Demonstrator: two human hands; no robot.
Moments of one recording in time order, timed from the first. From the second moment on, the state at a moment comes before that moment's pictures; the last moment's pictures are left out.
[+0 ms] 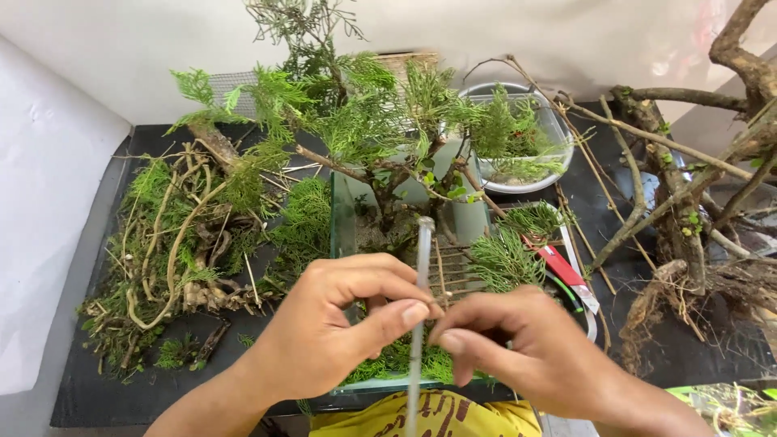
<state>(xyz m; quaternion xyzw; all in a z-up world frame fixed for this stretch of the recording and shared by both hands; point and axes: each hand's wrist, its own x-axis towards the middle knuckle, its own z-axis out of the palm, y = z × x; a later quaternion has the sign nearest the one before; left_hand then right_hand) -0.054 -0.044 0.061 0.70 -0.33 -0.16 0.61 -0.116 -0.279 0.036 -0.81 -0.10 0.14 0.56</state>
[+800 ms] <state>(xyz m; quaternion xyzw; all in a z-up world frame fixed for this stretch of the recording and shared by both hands) -0.040 0.008 0.006 0.58 -0.19 -0.23 0.76 -0.100 -0.400 -0.114 -0.94 0.09 0.33 0.02</state>
